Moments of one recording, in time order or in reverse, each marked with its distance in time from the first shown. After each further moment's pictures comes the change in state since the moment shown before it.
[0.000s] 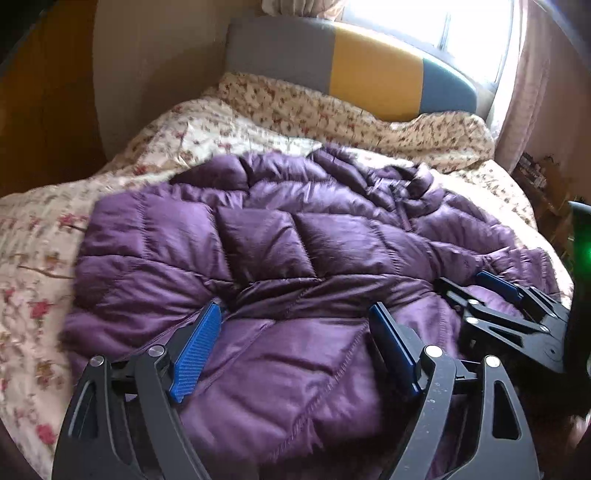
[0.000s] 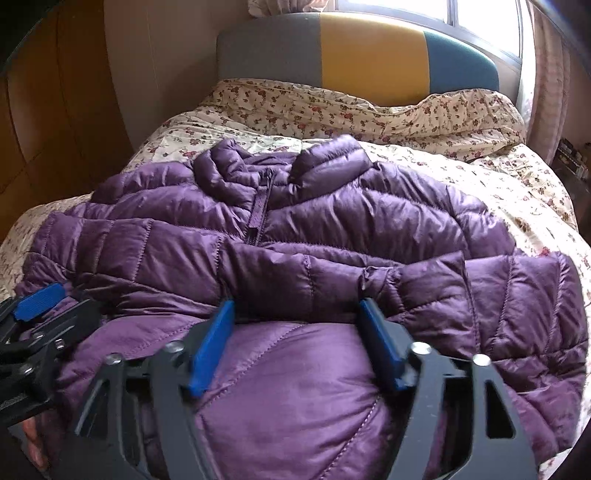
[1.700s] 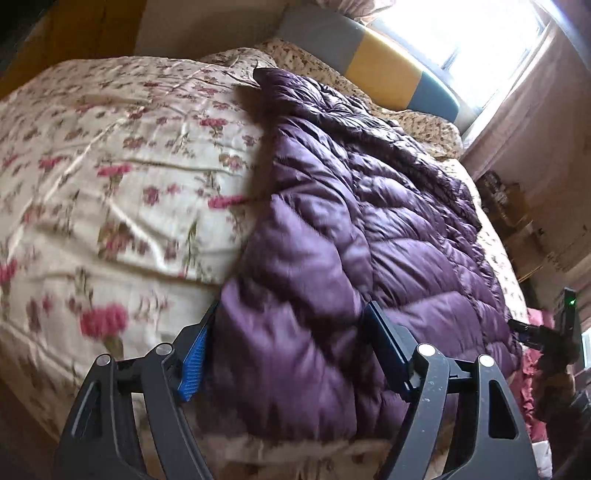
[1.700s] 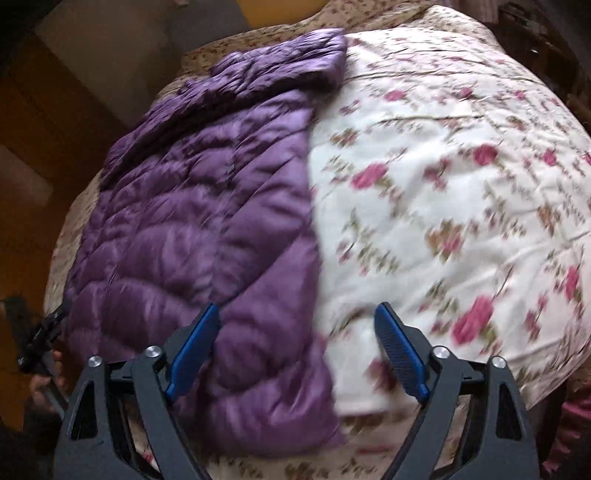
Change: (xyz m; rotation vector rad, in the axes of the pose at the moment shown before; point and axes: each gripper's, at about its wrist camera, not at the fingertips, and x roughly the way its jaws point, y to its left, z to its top) left arm -0.205 0.097 -0.228 -0.226 0.111 -0.193; right arm -0.249 -0.136 -0.261 0.272 0.275 0.192
